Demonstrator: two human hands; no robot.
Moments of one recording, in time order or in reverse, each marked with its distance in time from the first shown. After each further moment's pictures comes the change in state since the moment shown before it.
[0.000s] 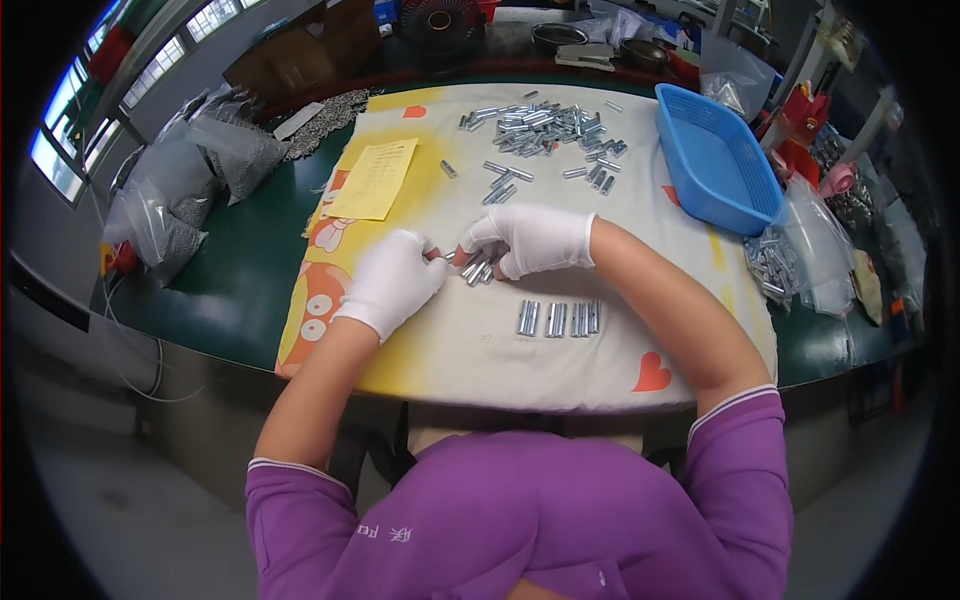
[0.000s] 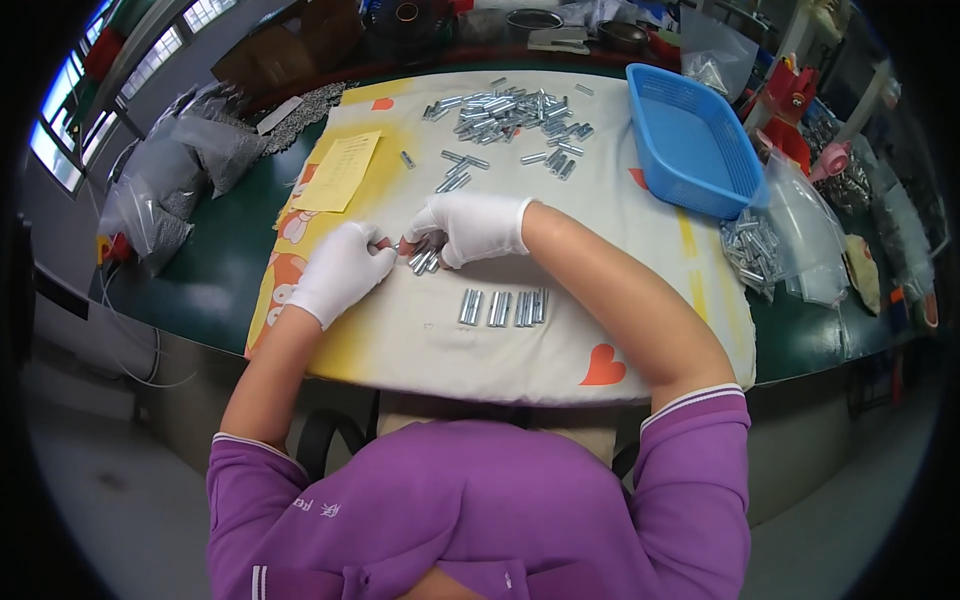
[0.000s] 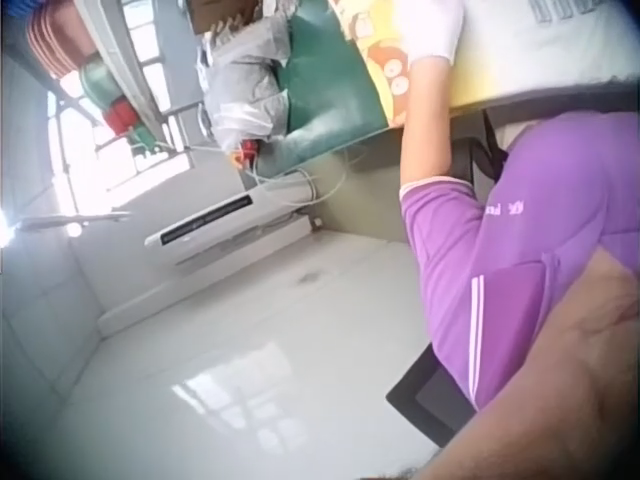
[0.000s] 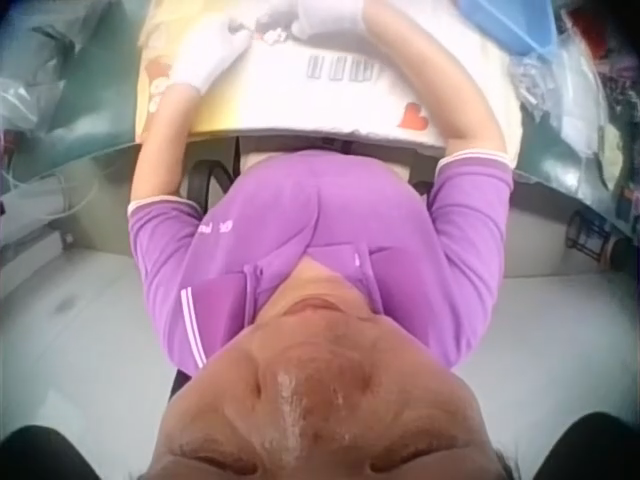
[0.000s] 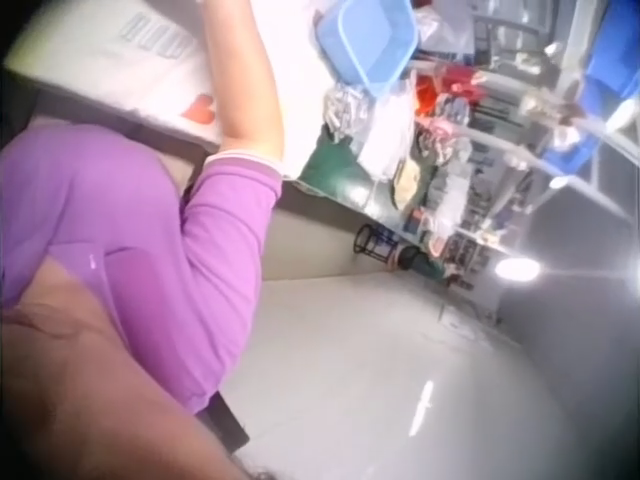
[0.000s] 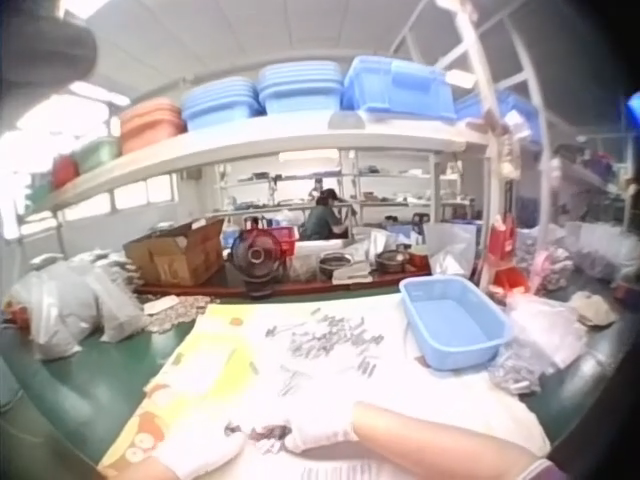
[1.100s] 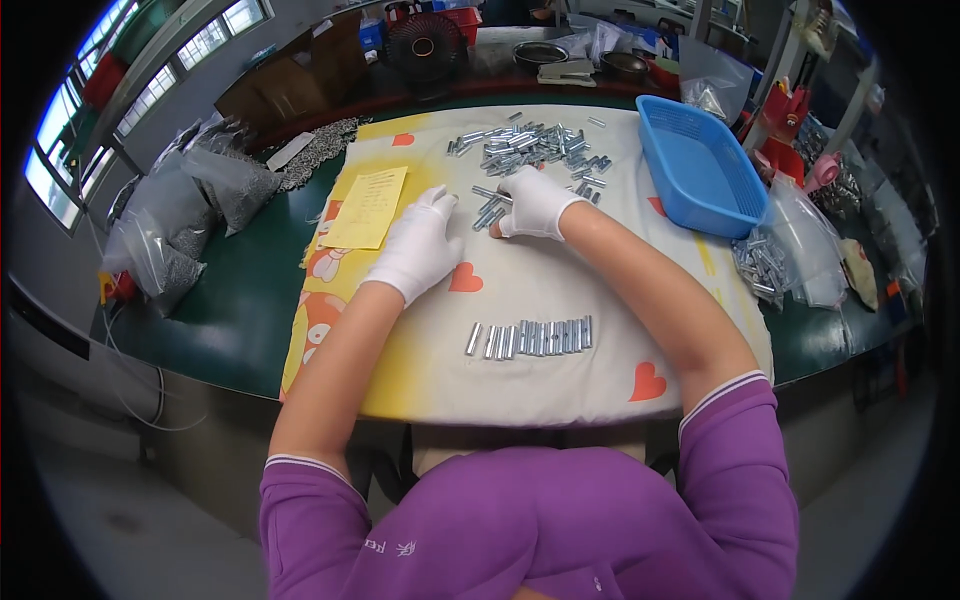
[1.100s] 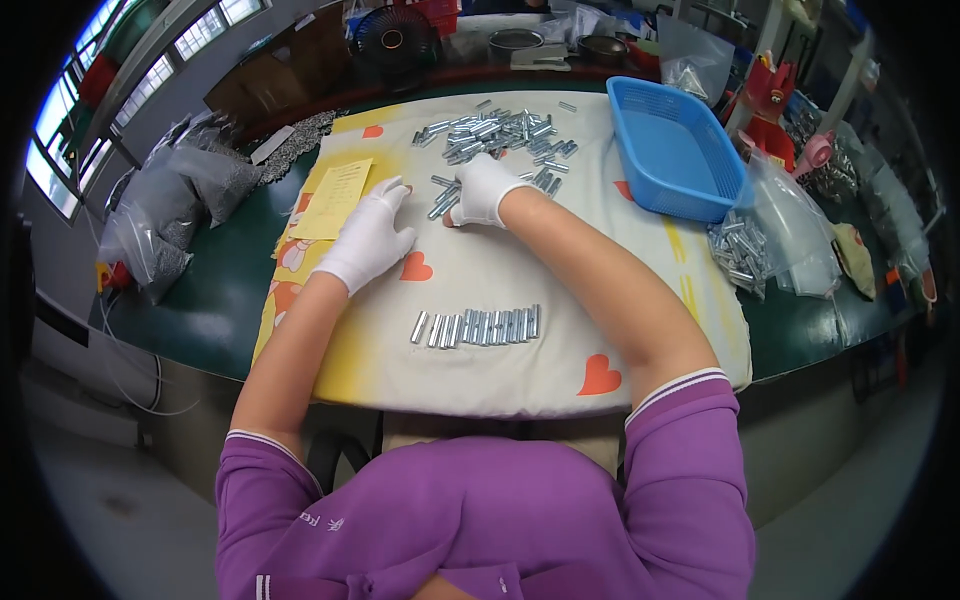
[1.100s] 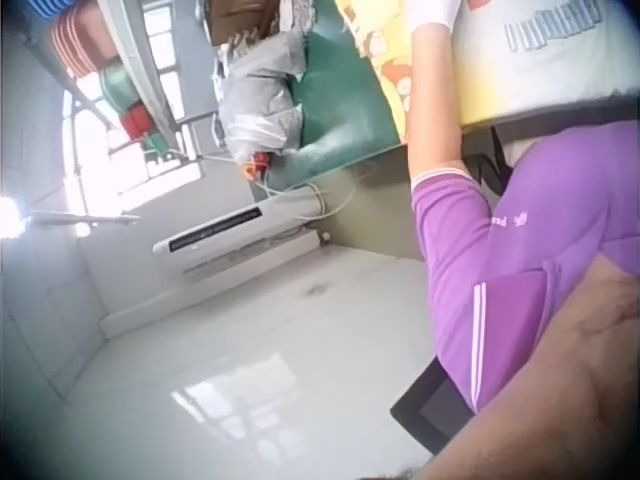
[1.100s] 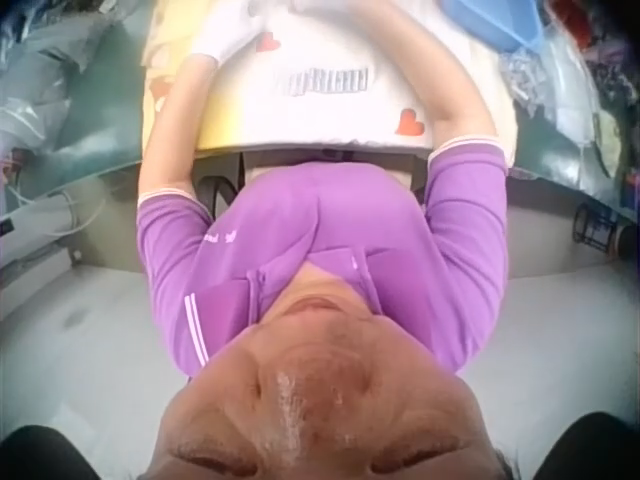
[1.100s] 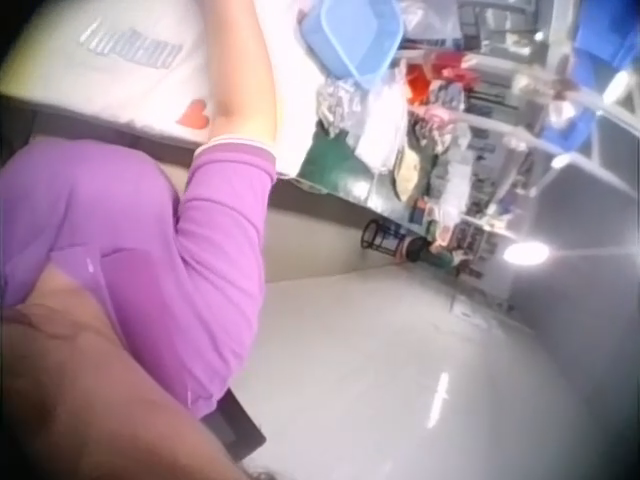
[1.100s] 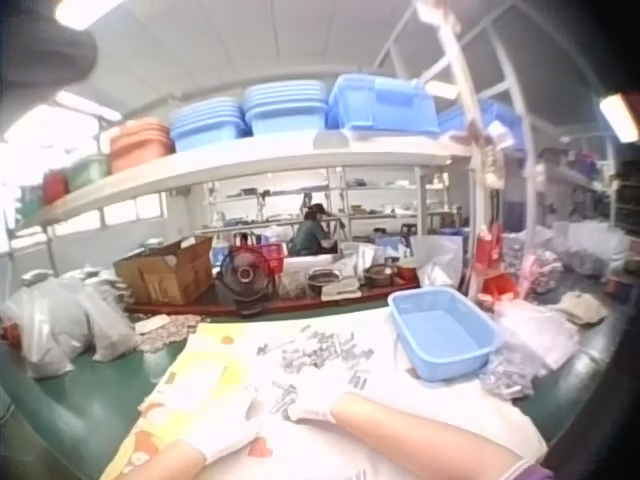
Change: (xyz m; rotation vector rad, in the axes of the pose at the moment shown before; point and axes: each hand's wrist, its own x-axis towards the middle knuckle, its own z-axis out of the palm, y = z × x) left_hand 0.069 0.000 0.018 0.069 0.197 0.330; right_hand 0.026 0.033 -0.041 -0.591 0.421 0.422
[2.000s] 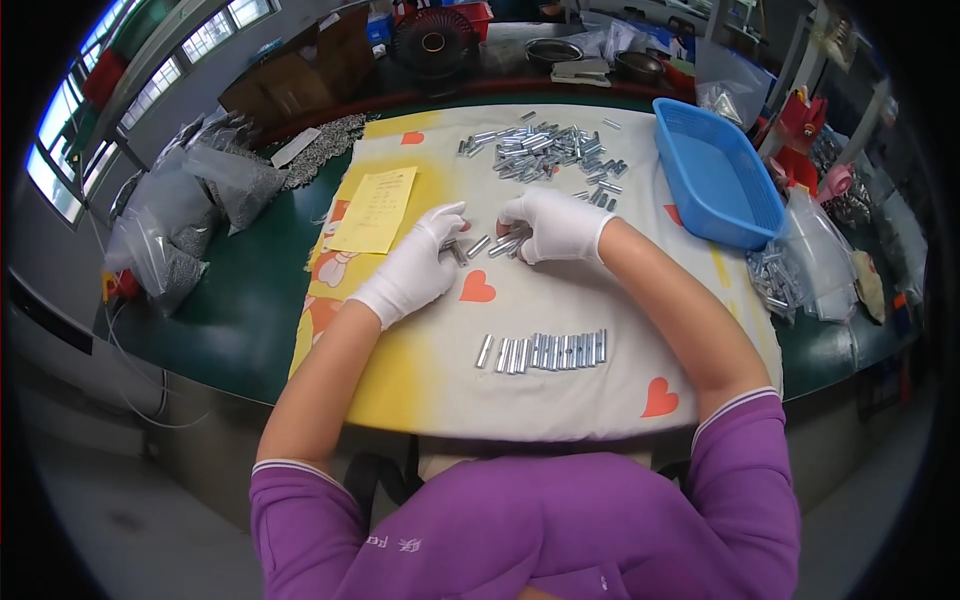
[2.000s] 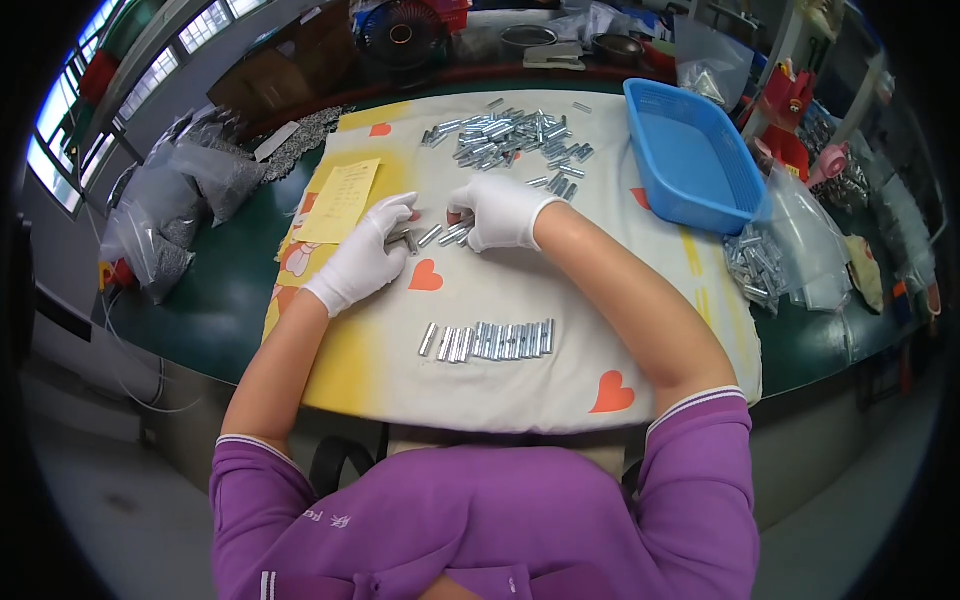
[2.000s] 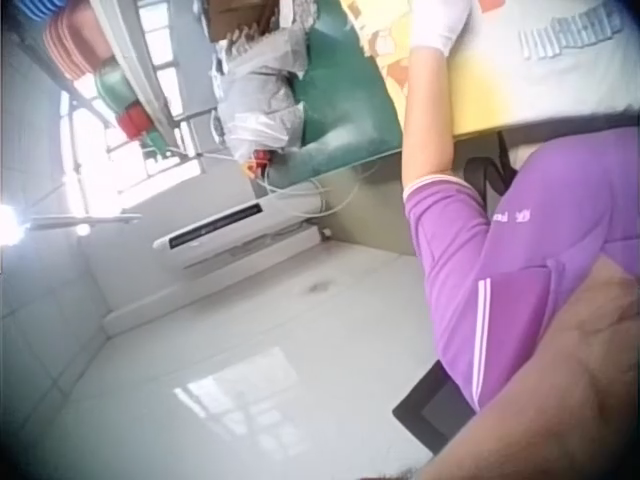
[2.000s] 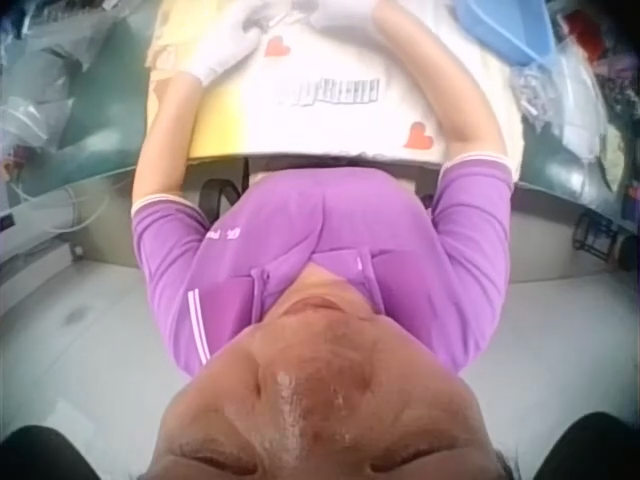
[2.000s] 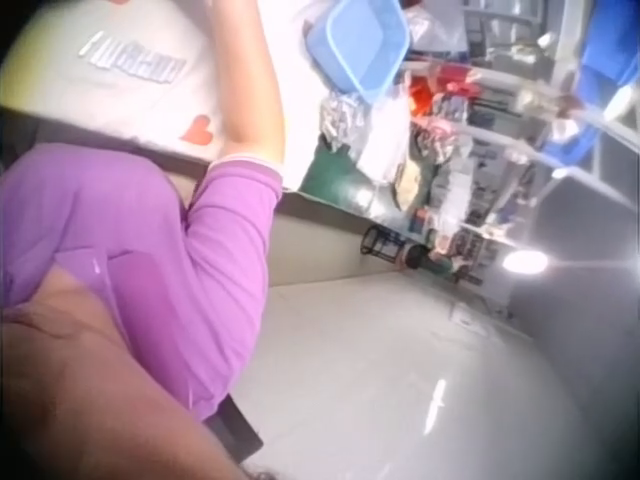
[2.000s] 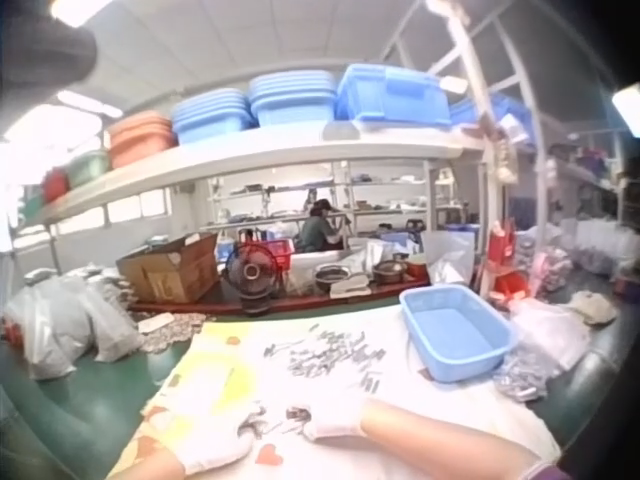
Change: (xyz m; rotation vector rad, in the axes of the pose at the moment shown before) left_hand -0.015 -0.024 0.005 -0.384 0.111 0.217; right_hand -0.020 -0.005 -0.015 0.228 -0.185 -0.227
